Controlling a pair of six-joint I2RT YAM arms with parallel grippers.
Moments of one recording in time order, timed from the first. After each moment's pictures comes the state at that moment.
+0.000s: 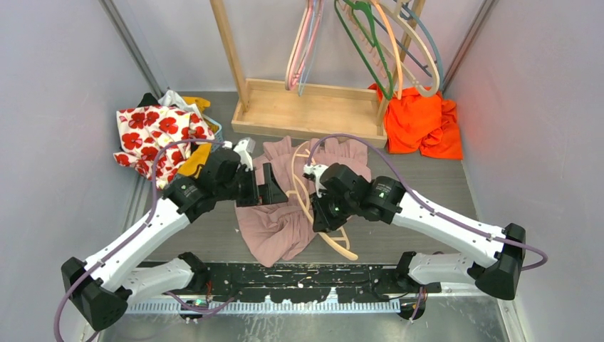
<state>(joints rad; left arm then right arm) -0.68 1.00 0.95 -0.66 0.25 -0.72 1.00 1.16 1.09 -0.85 -0.17 0.46</state>
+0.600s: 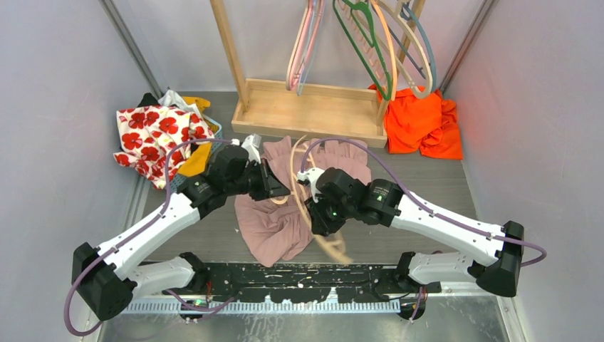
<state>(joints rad) -0.69 1.09 0.90 -0.42 0.28 -0.87 1.06 1.16 1.10 -0.85 -0.11 0.38</state>
